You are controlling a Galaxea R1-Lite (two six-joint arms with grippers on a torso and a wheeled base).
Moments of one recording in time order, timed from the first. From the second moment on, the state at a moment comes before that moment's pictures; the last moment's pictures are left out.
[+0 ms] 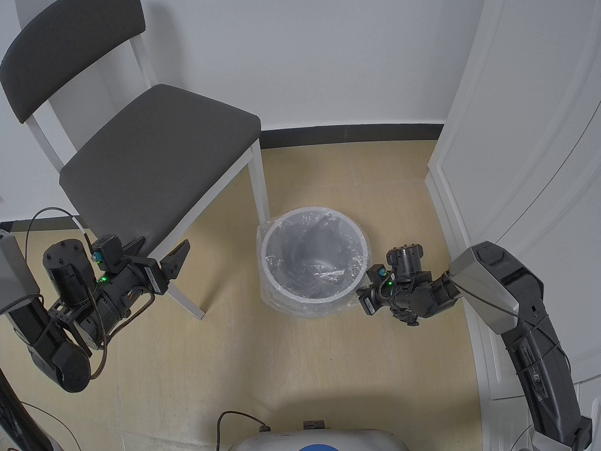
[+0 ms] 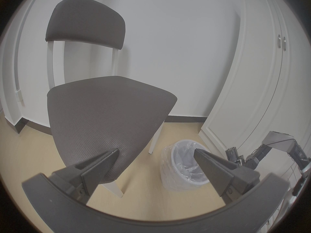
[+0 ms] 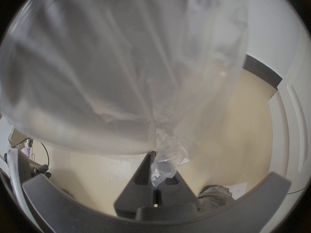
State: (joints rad) left arm -0.21 1.89 -0.30 -1.53 -0.07 -0.15; right arm 0.31 2.78 -1.69 -0.48 0.21 -0.38
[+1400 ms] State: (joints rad) left arm -0.27 1.83 -0.23 -1.53 -0.07 -0.11; right arm 0.30 2.17 -0.87 -0.83 0.11 -0.43
